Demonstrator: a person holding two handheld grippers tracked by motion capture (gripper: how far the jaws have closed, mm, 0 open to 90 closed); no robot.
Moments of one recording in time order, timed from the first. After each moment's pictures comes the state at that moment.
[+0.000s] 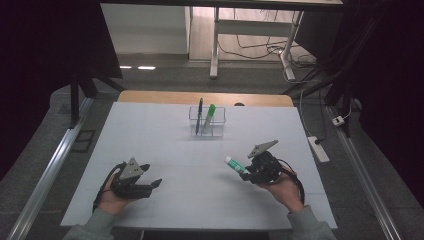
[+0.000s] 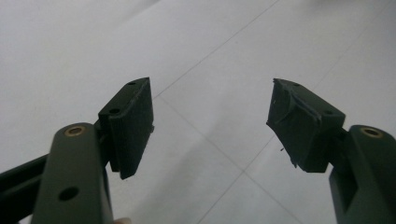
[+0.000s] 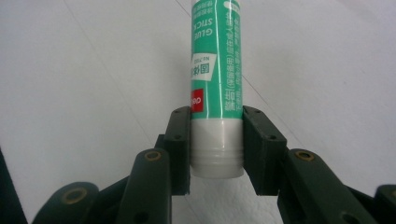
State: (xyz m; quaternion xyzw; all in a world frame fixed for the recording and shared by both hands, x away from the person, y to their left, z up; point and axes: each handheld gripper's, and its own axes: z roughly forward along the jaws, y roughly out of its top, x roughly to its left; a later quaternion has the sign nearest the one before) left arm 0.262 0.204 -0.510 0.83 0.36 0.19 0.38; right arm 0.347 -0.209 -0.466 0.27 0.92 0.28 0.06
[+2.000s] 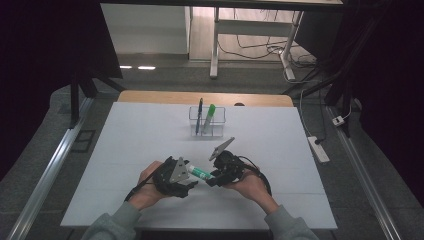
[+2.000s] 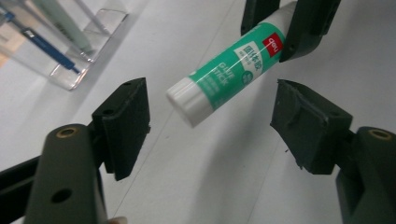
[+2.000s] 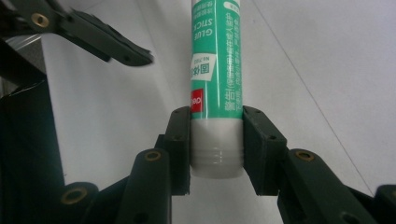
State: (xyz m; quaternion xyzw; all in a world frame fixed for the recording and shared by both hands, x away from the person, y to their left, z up) left arm 0.283 0.098 -0.491 0.90 0.19 0.22 0.33; right arm 0.349 -0.109 -0.476 0.18 0.95 0.26 -0.03
